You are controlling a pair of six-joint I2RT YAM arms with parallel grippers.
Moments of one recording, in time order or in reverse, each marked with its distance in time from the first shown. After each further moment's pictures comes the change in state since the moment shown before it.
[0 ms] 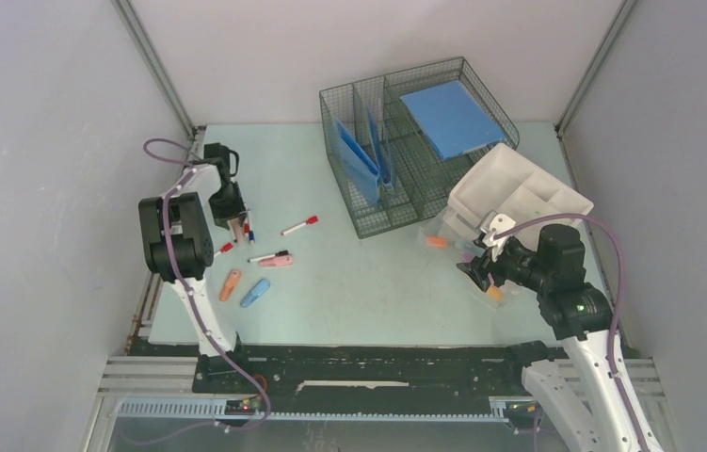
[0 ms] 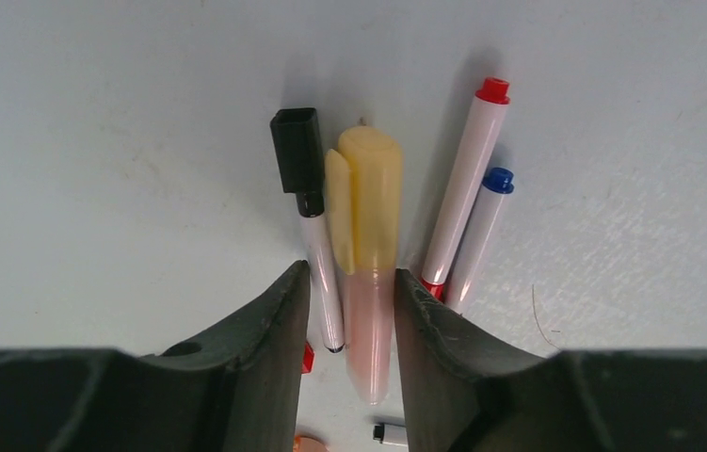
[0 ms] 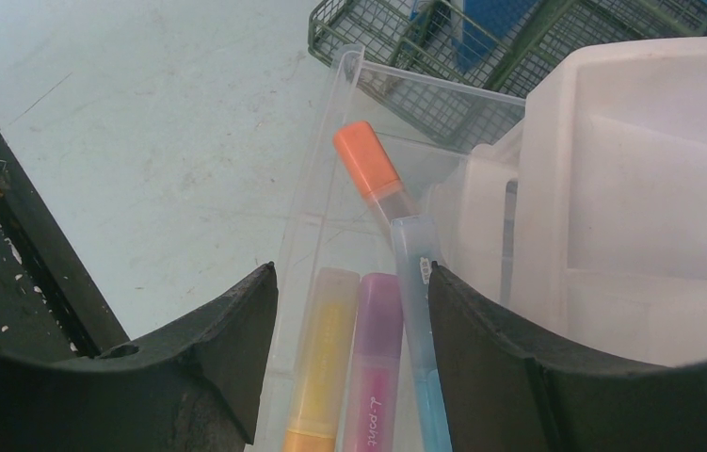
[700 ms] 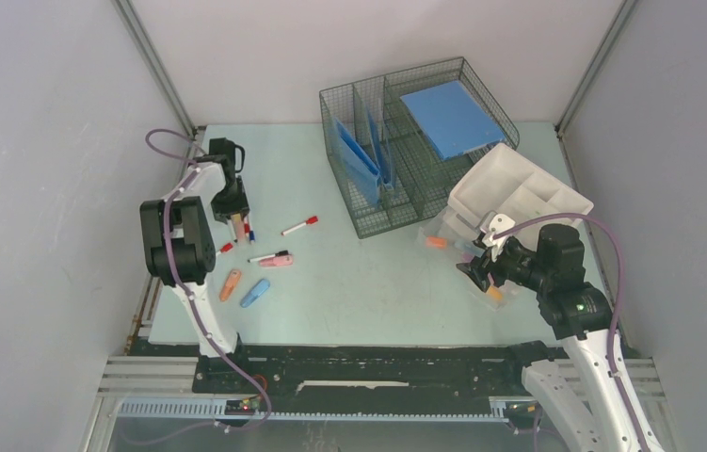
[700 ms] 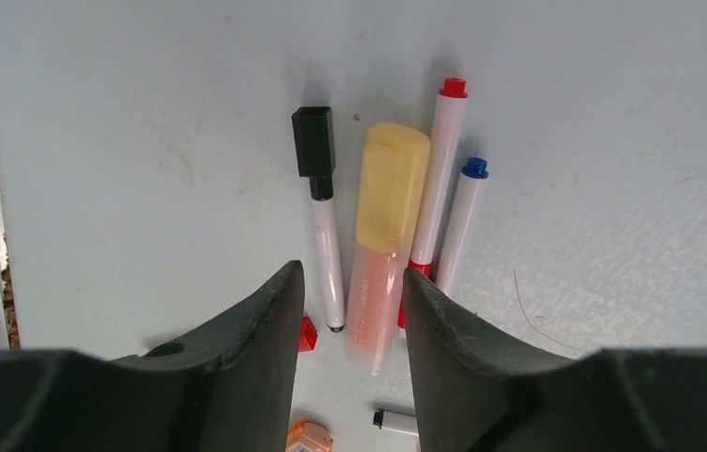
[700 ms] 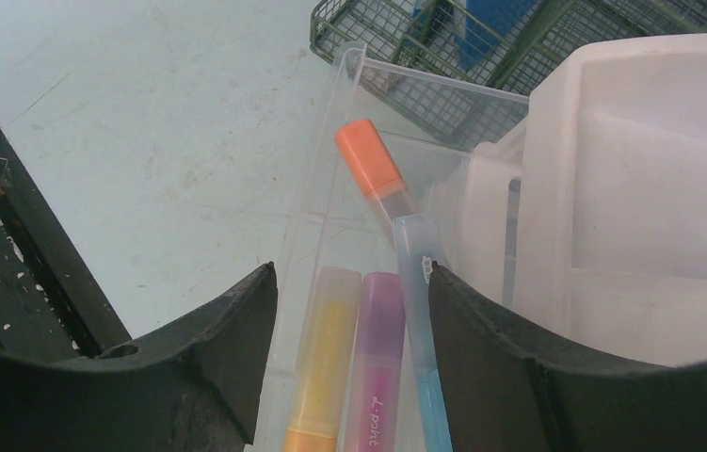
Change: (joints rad) left arm -0.046 -0.036 0.000 0.002 -0.077 0.001; right arm 0.000 0.004 0.000 -0.003 0.000 0.000
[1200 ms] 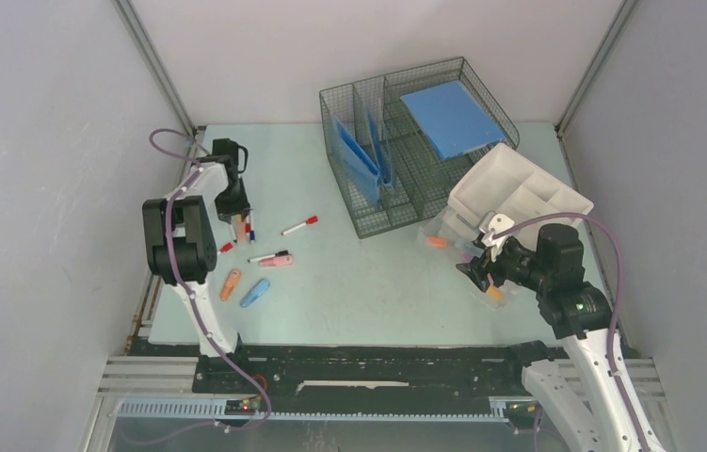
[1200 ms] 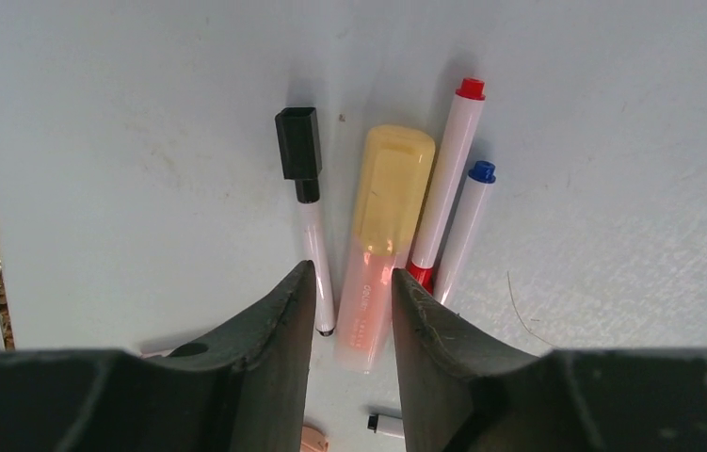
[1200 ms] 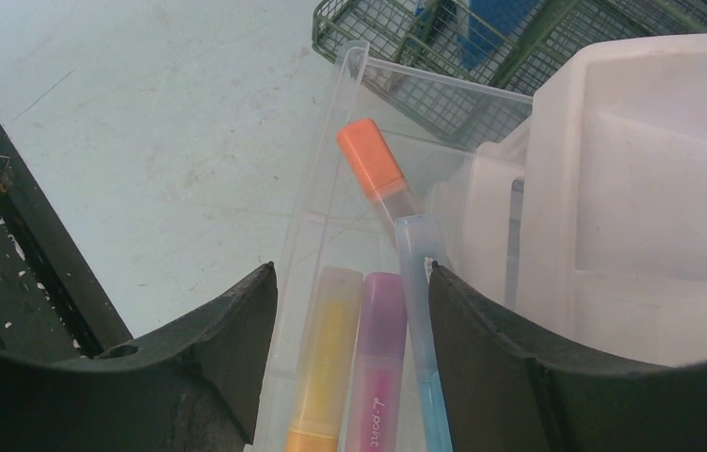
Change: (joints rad) left arm -0.017 -0.007 0.000 0.006 -0.009 0.000; right arm 0.004 0.004 0.000 -0.001 0.000 -0.002
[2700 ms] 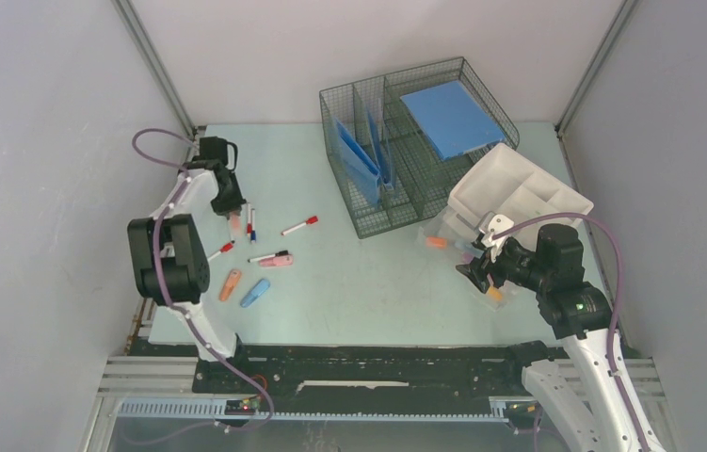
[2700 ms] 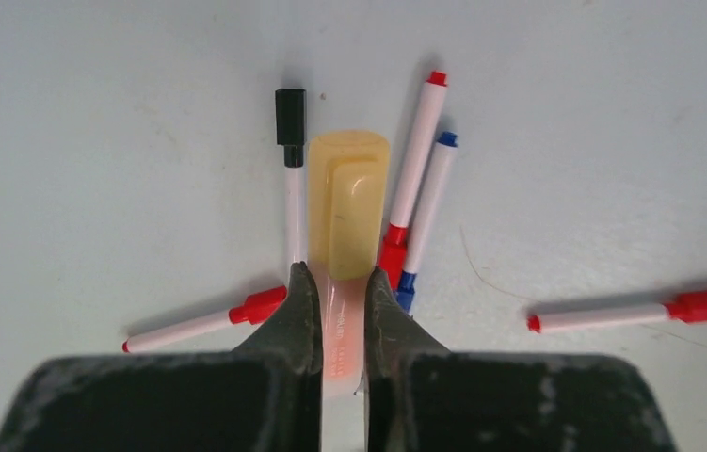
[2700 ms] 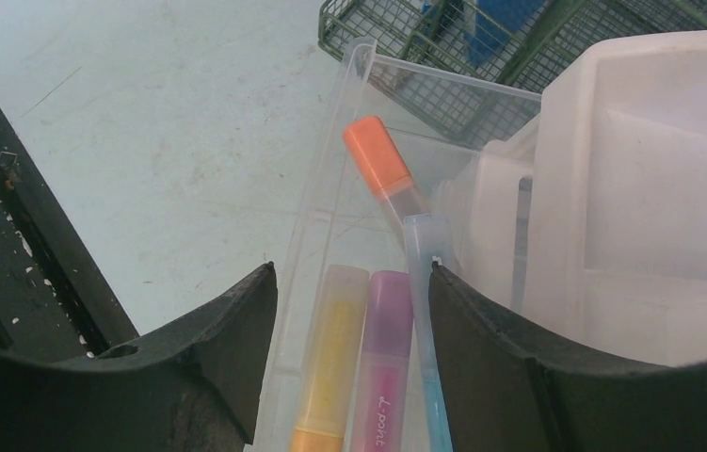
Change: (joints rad) left arm 0.020 -0.120 -0.082 0.051 0.085 -0.014; right arm 0.000 0.000 0.000 -0.009 -0.006 -0.001
